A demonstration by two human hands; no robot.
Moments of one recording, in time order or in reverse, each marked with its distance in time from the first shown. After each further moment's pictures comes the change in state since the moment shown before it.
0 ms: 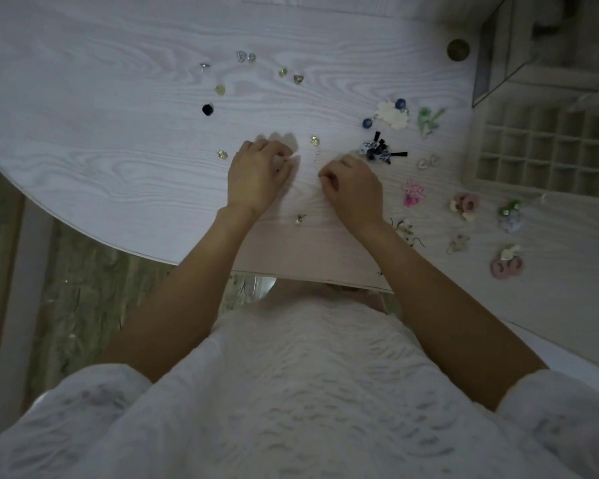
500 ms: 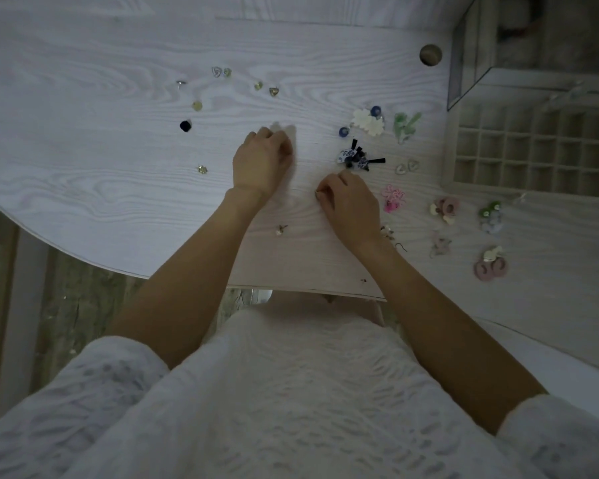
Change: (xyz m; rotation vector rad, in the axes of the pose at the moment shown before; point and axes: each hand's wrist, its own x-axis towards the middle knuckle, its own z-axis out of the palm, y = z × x) left_hand 0.046 0.034 0.014 0.117 -0.164 -0.042; right_hand -0.014 0.024 -0.011 -0.016 -0.021 0.005
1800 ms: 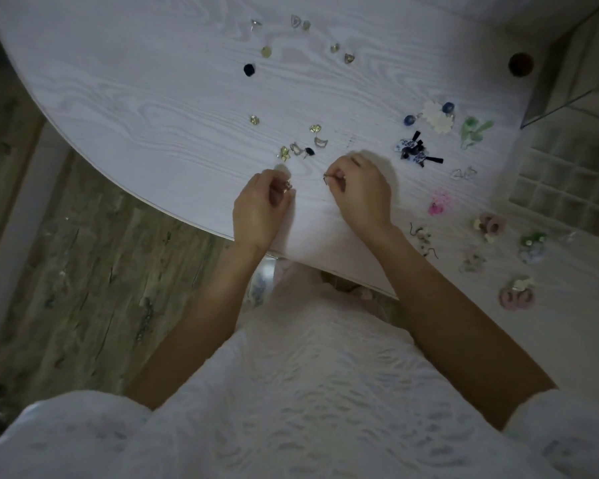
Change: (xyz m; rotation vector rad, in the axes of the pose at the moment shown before) left_hand -0.135 -0.040 0.022 -0.392 0.252 -0.365; right_hand 0.007 -0.038 0.022 0.017 -0.138 -0.139
